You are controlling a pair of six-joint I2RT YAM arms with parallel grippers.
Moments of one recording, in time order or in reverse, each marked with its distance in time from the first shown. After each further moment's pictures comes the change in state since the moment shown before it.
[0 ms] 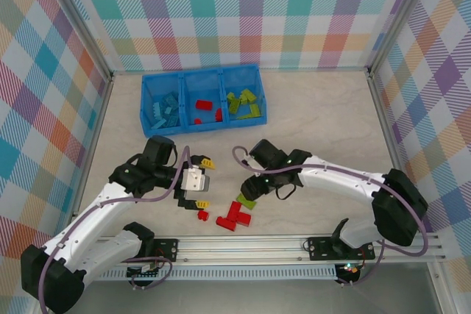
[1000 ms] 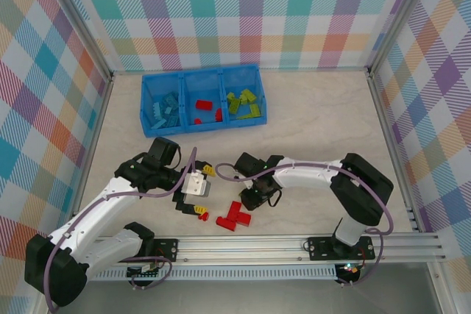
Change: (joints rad) left arm 0.000 0.061 0.000 -0.079 0.004 0.099; right arm 0.079 0.238 0.034 0.001 0.087 -0.015
